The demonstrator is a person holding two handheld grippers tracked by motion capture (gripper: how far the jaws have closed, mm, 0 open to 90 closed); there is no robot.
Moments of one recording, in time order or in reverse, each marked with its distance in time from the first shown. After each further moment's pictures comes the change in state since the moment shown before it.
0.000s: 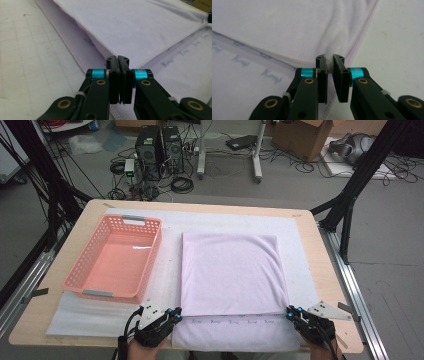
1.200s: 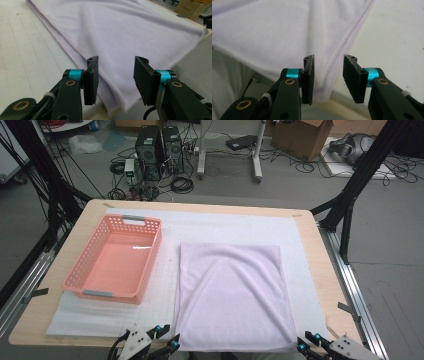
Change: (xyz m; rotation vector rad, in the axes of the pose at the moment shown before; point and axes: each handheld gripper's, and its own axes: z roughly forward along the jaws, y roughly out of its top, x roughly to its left) left arm -0.016 -0.010 -0.042 -0.047 -0.074 0.025; right arm 0.019 -0.035 -0.063 -0.037 0.013 0.043
